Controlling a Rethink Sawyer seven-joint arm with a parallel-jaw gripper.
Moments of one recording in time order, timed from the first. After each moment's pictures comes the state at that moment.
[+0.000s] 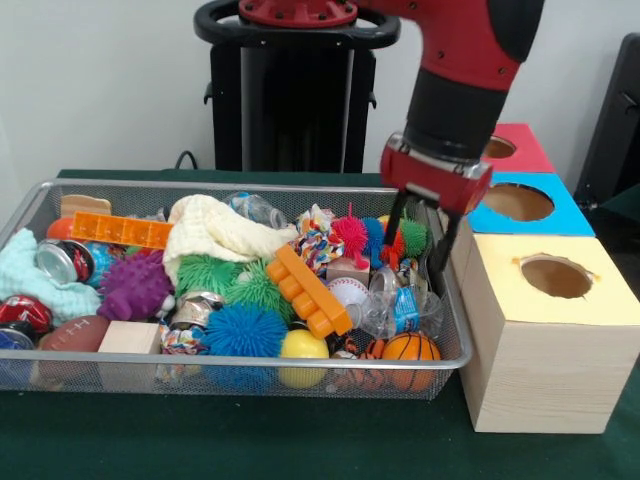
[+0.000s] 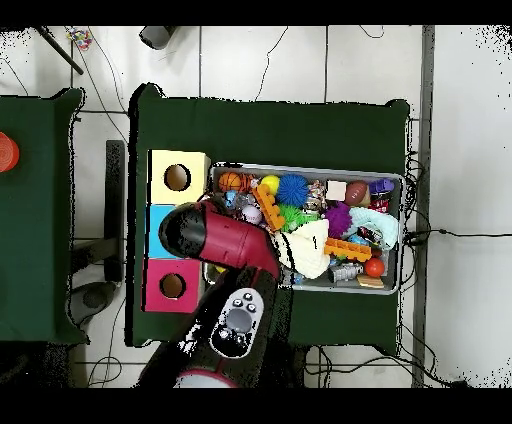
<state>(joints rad) 0.20 -0.47 -0.36 1.62 0.37 0.35 2.05</state>
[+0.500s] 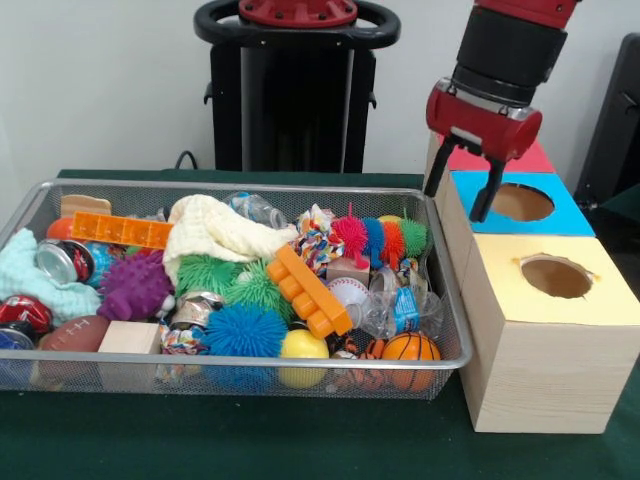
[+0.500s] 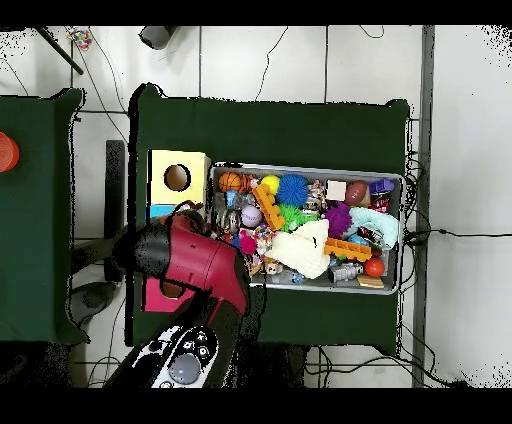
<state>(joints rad) 0.36 -0.51 -0.49 1.67 0.48 0.40 2.24</state>
